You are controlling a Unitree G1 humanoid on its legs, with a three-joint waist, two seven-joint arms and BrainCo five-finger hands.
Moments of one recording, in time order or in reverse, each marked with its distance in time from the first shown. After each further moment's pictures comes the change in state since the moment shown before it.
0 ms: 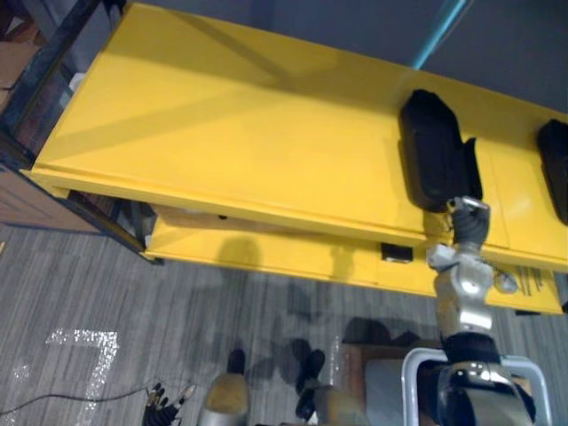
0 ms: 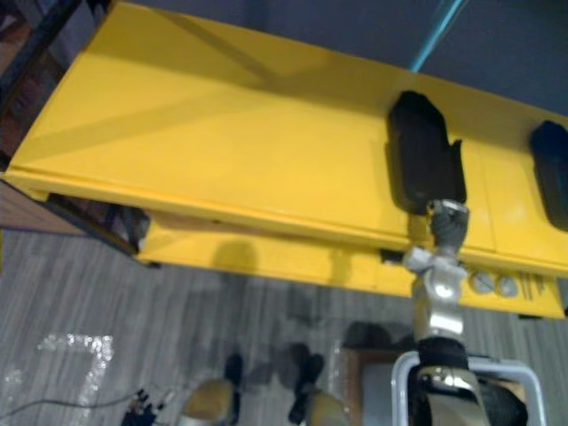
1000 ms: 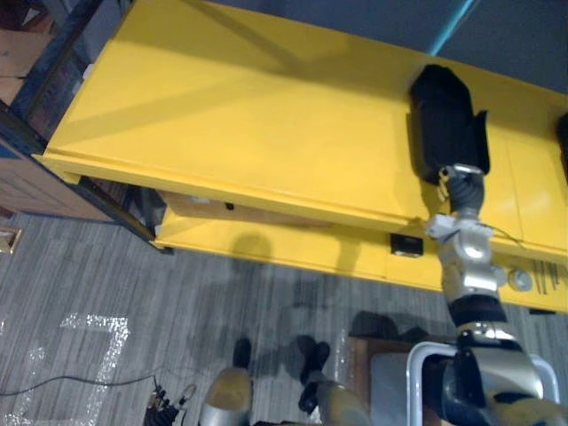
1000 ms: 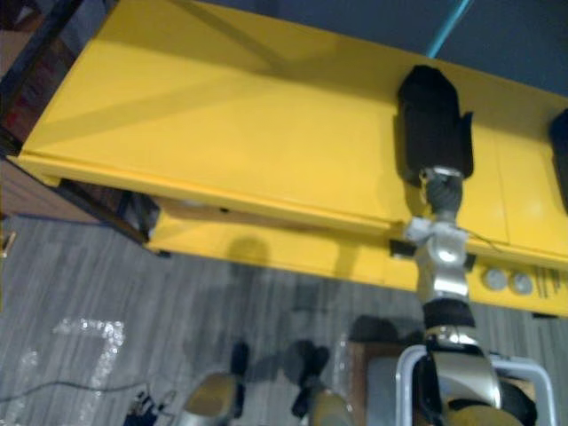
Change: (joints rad) left arm -0.011 -0.007 -0.006 0.037 -0.031 -0.013 -0.005; right arm -0.211 -0.091 0.080 0.190 0.020 0.018 0.085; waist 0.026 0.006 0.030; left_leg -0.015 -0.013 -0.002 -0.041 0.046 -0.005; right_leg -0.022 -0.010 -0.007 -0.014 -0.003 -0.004
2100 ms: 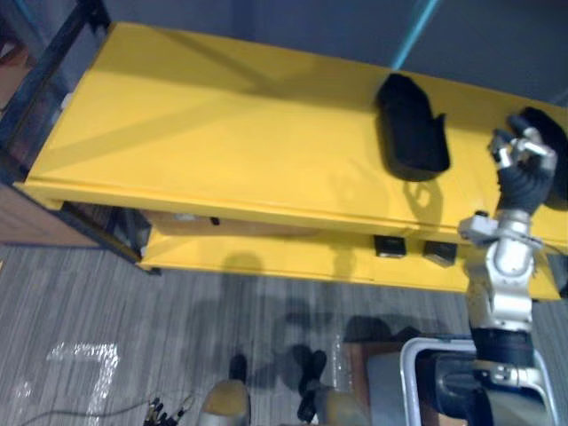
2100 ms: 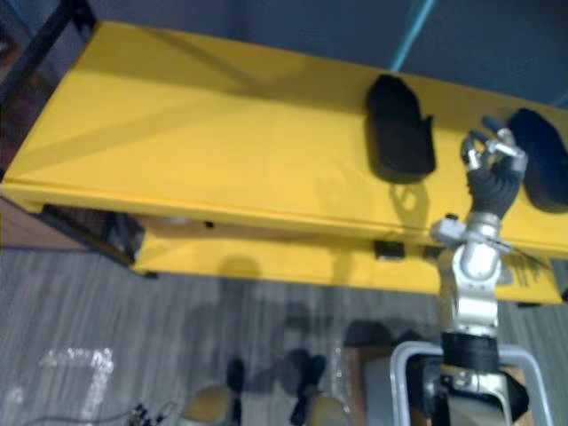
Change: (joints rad) left arm 0.014 0.002 0.008 0.121 0.017 -0.039 -0.003; right arm 0.300 0.020 -0.157 -0.684 -0.103 -0.021 -0.205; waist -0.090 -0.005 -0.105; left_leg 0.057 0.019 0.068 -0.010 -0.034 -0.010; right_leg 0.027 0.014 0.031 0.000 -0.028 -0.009
